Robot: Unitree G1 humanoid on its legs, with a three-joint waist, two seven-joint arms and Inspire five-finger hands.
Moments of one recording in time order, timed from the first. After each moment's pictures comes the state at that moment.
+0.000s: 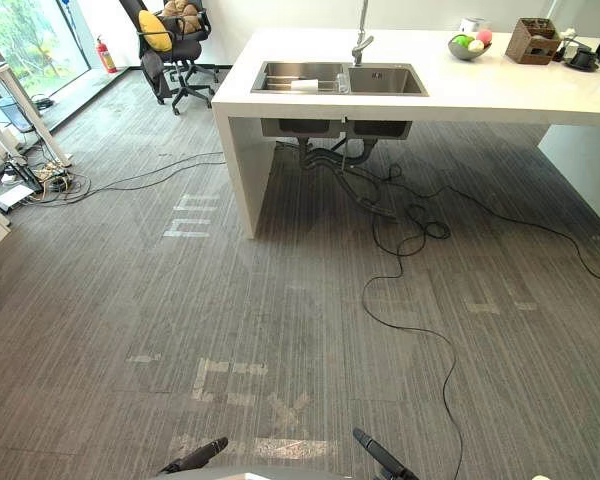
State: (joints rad) left arm 0.14 0.12 0.15 1.07 -0.51 0.16 -0.16; right arm 0.13 -0.12 -0.26 1.11 0.59 0.18 0.13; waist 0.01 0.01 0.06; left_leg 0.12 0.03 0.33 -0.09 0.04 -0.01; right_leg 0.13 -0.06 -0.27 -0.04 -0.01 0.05
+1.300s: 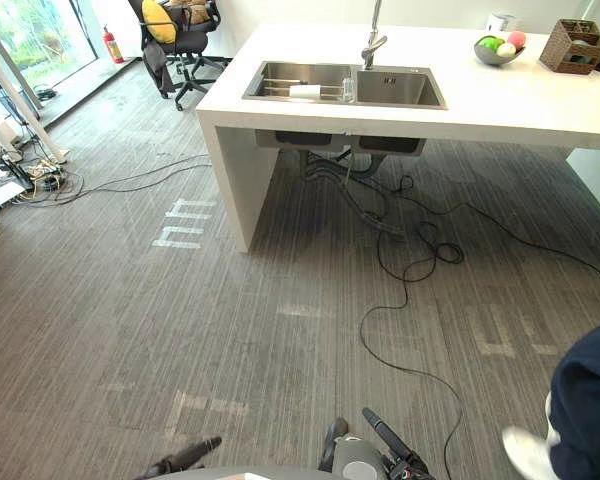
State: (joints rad) left arm 0.11 0.17 0.12 1.02 -0.51 0.15 -0.16; right arm 0.11 -0.13 -0.33 1.09 0.59 0.18 0.11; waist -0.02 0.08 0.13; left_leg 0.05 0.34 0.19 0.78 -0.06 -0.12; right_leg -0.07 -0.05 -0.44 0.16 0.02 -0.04
